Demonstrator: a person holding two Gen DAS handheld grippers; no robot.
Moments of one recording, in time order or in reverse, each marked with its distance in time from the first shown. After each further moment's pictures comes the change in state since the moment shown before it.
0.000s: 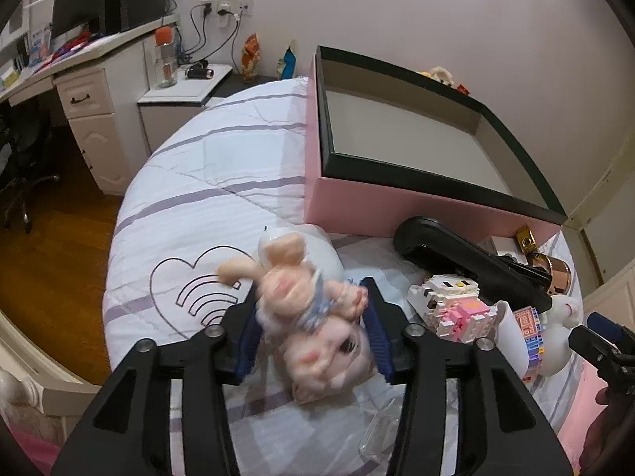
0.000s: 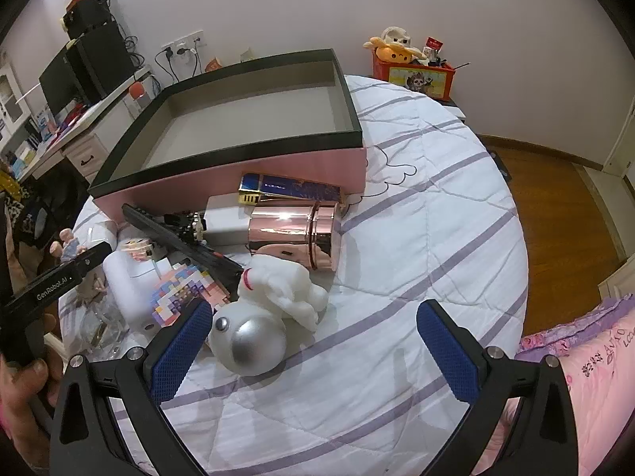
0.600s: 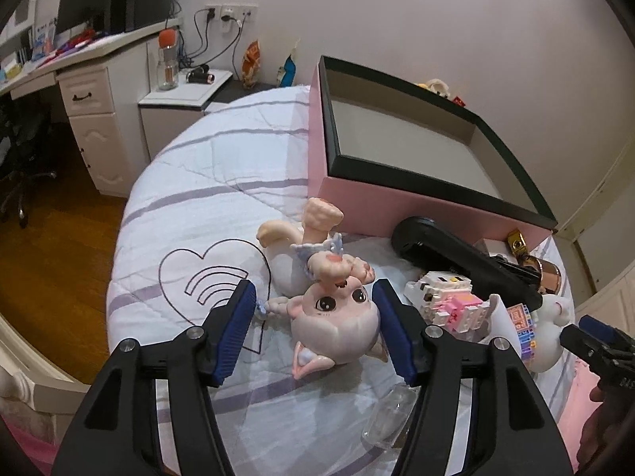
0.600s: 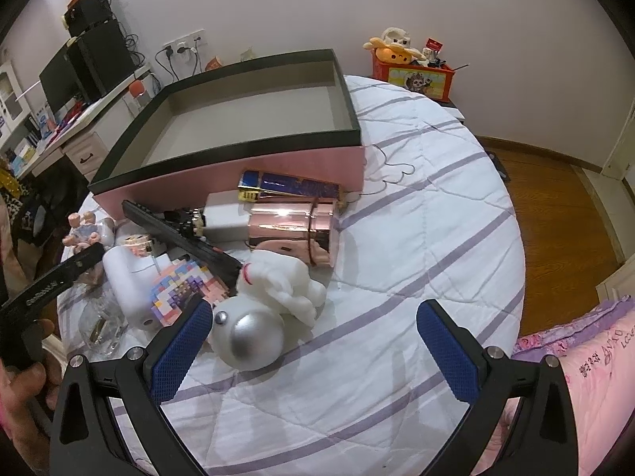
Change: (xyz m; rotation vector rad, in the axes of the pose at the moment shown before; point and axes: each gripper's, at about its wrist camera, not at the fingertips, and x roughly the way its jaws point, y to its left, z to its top) left arm -0.011 0.008 -0.009 -0.017 -0.039 -0.029; right arm 0.000 -0.004 -0.004 0.007 0.003 -0.003
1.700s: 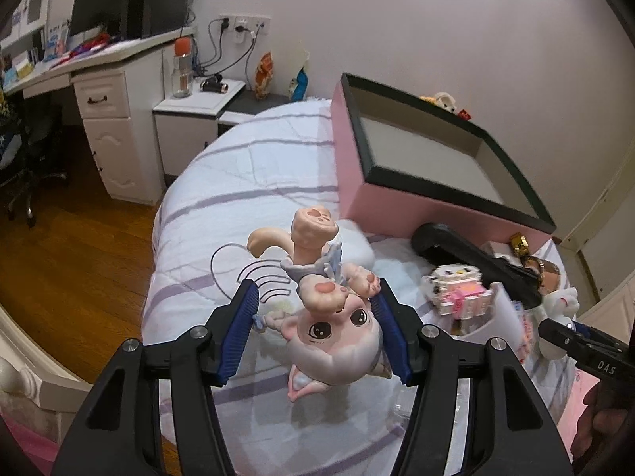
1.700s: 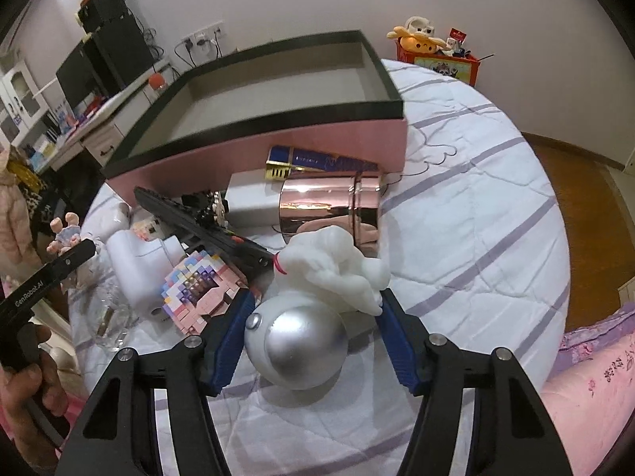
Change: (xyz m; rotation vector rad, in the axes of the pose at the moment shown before) left arm -0.023 0.020 -0.007 -0.016 -0.045 0.011; right arm 0.017 0.003 -0.004 -0.005 0.009 0.106
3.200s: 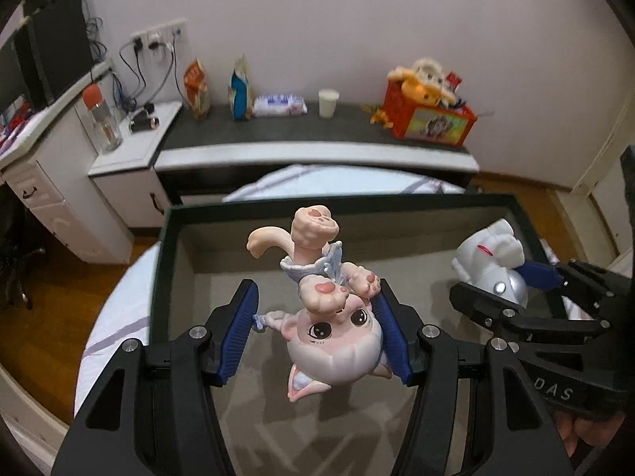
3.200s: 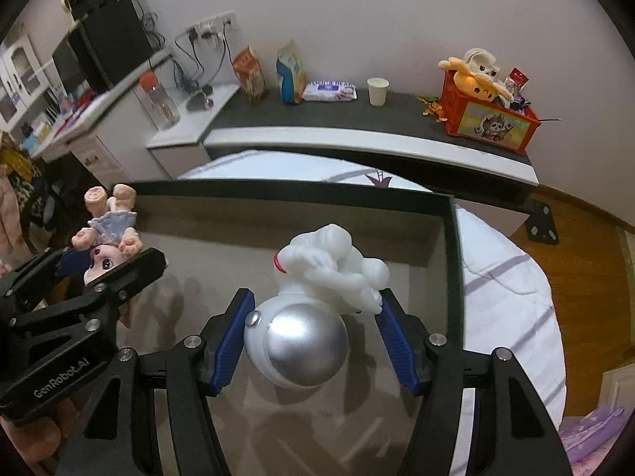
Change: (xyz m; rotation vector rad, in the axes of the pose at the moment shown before) left arm 0.183 -0.114 0.204 0.207 0.157 0.033; right arm 0.133 0.013 0.233 -0.162 0.097 -0.007
